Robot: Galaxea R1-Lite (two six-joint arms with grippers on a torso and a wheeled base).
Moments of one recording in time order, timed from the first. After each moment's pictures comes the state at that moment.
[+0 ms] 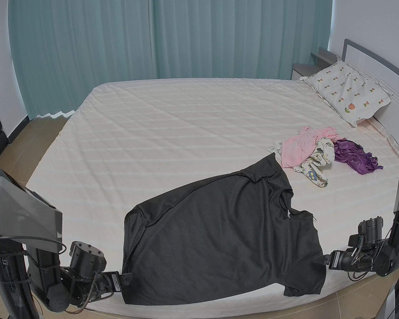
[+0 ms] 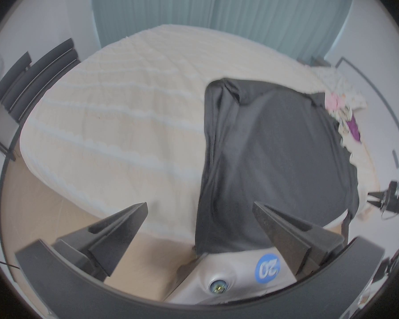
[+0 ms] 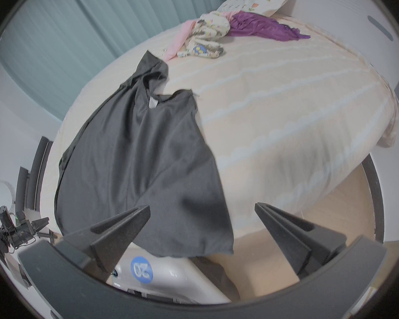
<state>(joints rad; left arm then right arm) -0.41 2.18 -0.02 -1.22 0.22 -0.57 -0.02 2.14 -0.05 -1.15 0.10 0.31</state>
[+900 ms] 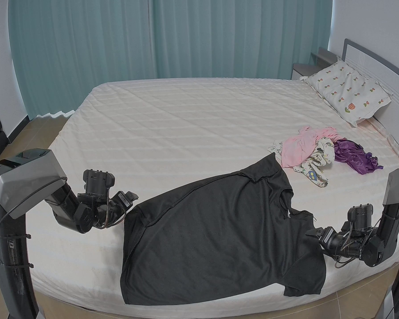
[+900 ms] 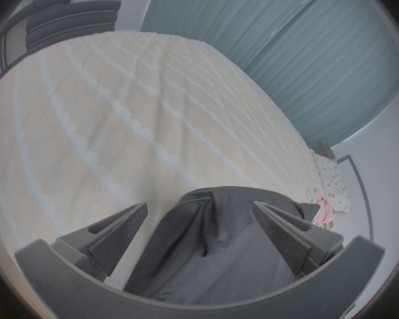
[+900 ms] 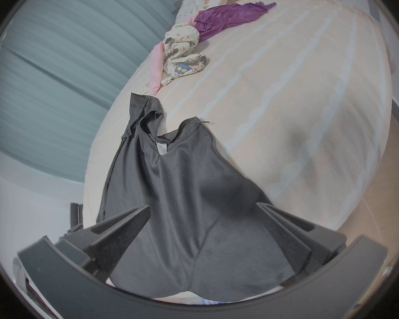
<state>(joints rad) -0.16 2.29 -0.93 -0.67 0.03 -0.85 0.03 2.20 -0.25 -1.17 0.16 0.79</state>
